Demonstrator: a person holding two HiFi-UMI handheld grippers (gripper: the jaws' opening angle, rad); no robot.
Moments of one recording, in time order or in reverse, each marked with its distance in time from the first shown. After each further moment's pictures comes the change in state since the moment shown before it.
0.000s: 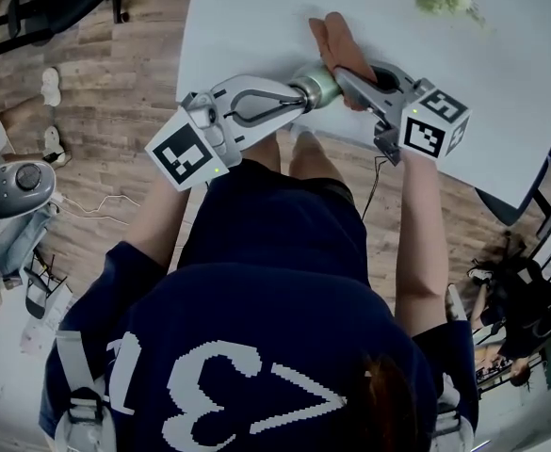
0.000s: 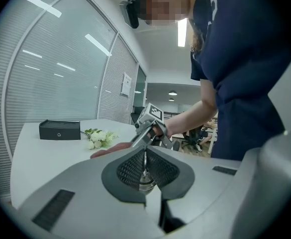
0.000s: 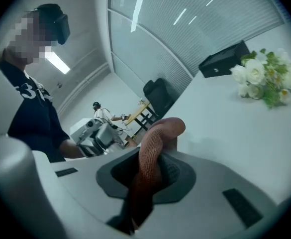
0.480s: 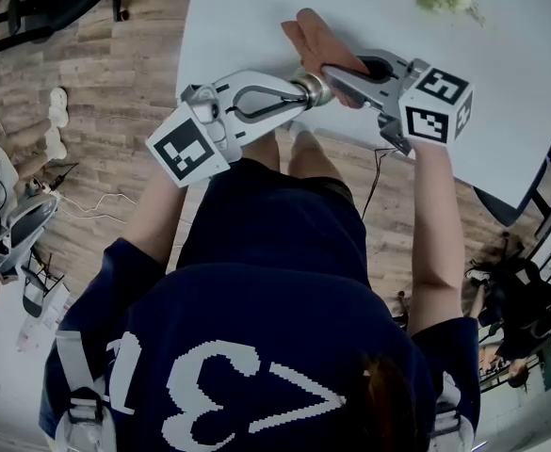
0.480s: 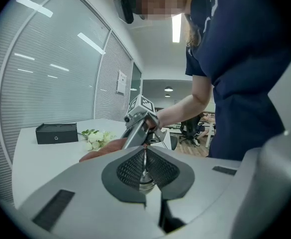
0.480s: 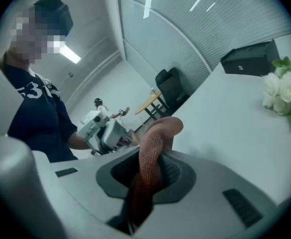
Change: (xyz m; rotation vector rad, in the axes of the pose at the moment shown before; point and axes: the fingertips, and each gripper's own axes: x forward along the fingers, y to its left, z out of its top) left arm 0.001 -0.004 -0.001 0.035 0.033 -0.023; right arm 0.014 0.028 0.010 -0.115 0.158 0.134
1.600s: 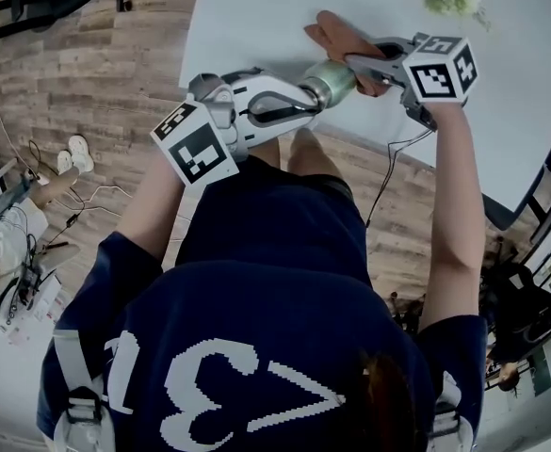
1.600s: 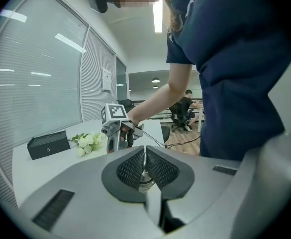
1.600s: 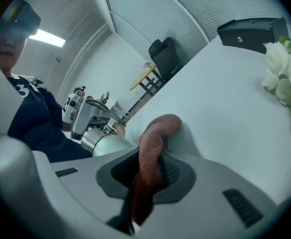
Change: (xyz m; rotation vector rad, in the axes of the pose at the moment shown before) left arm 0.007 -0.023 -0.007 0.145 0.109 -0.088; right arm -0.003 -0.056 -0.038 0.067 0.323 -0.010
